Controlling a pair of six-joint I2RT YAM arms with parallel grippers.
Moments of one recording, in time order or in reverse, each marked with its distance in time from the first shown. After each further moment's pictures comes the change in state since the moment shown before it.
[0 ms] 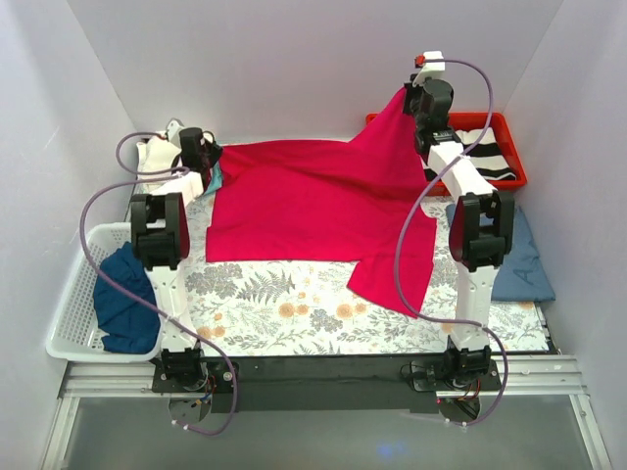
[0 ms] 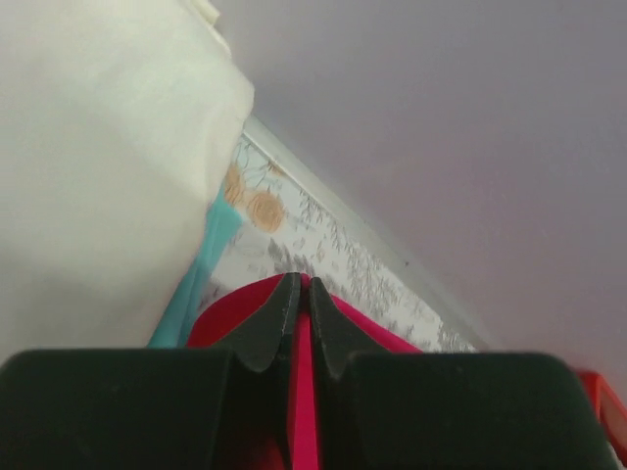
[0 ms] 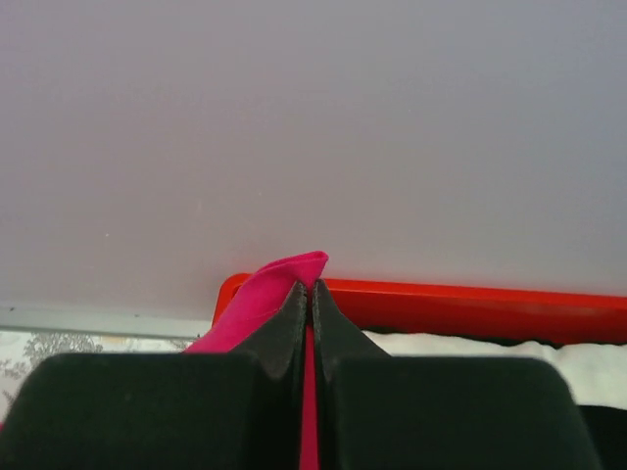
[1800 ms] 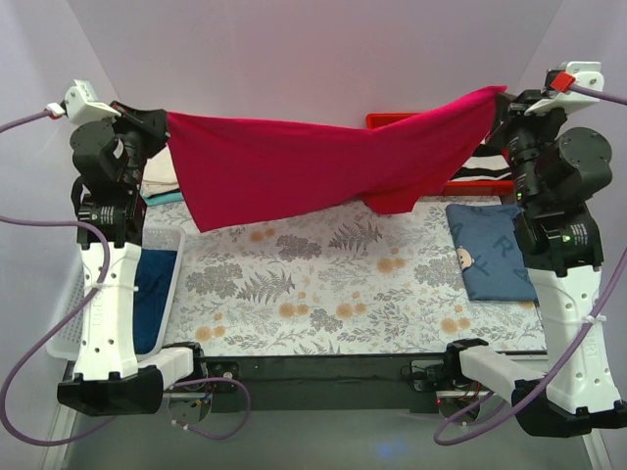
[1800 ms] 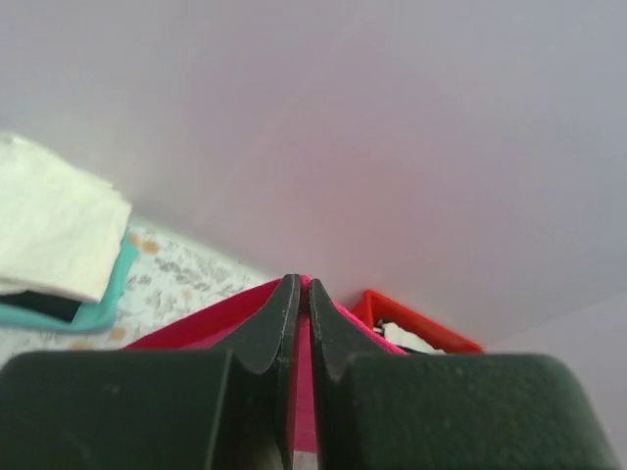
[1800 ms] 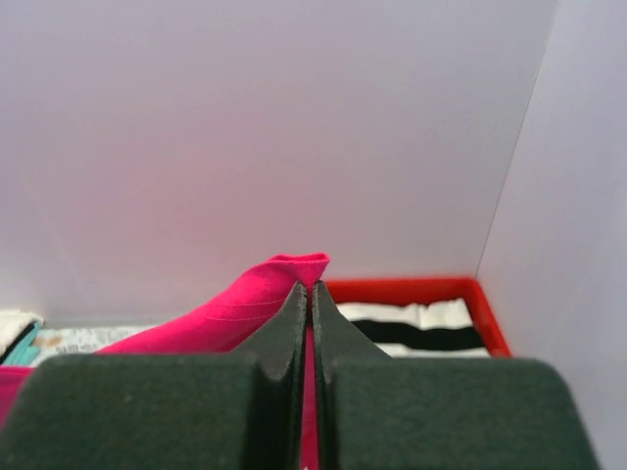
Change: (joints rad) left arm 0.019 -1.038 -0.057 -0.602 0.076 0.151; right arm 0.040 -1.090 -0.323 -0.554 0.100 0.064
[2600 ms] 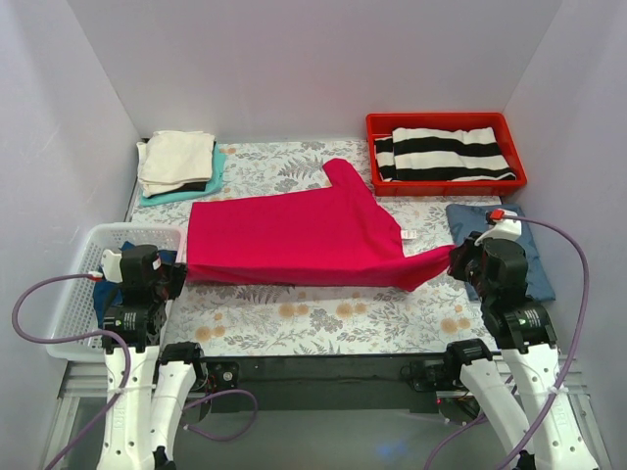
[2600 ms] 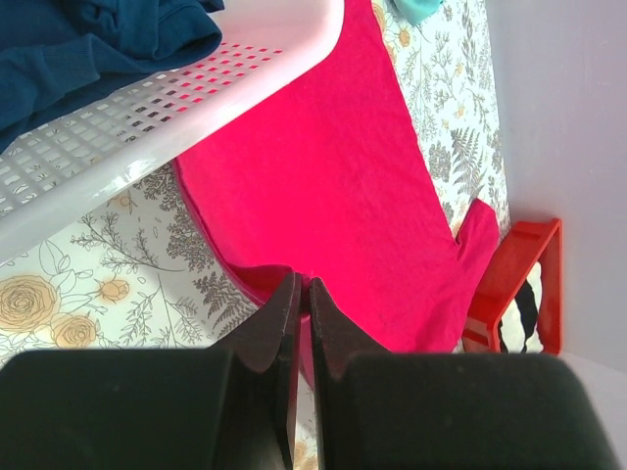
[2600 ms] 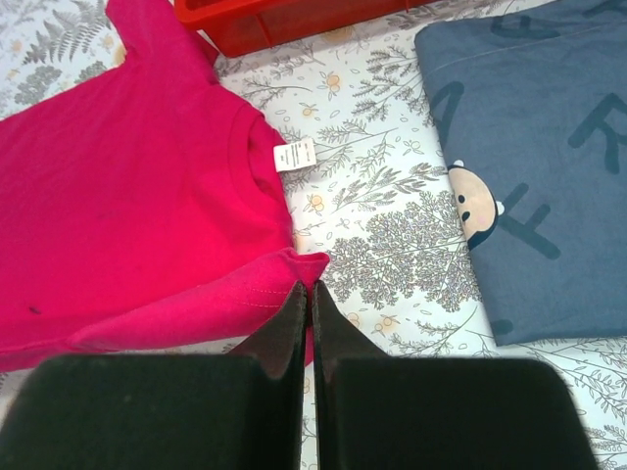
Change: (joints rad) left arm 0.005 -0.590 -0.667 -0.616 -0.154 -0.488; right arm -0.002 -0.560 -0.835 -0.366 -0.035 0.313
